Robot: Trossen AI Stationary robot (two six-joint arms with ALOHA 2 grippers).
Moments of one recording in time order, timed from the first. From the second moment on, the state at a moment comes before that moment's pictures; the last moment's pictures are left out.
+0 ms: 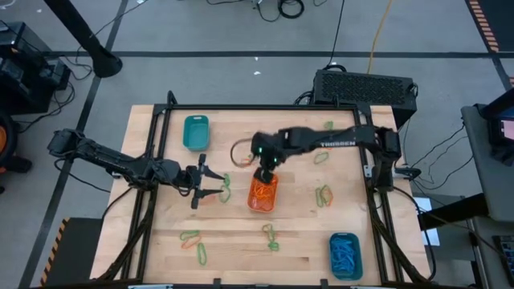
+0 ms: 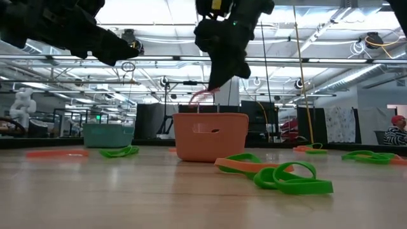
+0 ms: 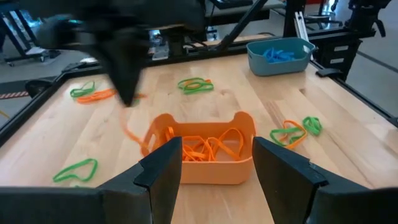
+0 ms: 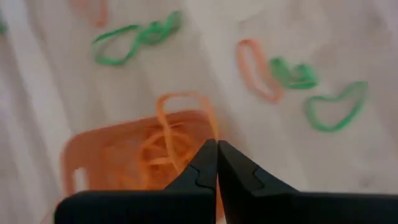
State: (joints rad) left arm -0.21 0.91 0.29 0.38 -0.11 0.08; right arm -0.09 1.89 1.60 -0.82 -0.01 0.36
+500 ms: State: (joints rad) left arm -0.21 0.91 0.29 0.33 -0.32 0.09; right arm 0.08 1.91 1.57 -0.82 0.03 0.49
